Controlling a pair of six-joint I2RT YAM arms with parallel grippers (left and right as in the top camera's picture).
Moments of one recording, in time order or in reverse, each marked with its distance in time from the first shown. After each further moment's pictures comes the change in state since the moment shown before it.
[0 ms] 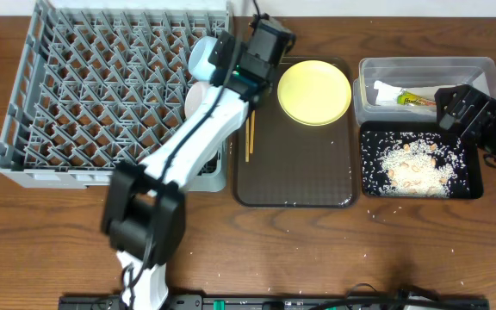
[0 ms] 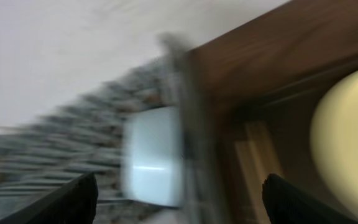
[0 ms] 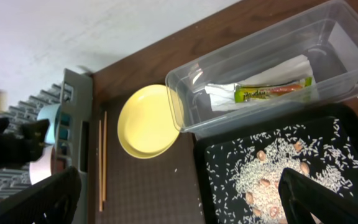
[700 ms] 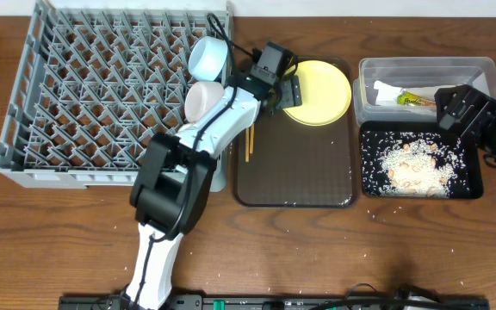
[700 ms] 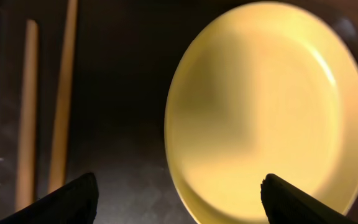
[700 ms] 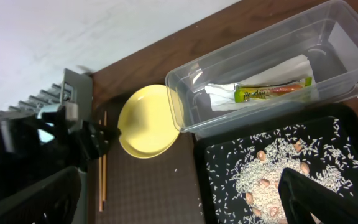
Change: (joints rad) left arm 0.002 0.262 0.002 0.041 0.463 -0.663; right arm 0.000 0.000 0.000 0.000 0.000 0.000
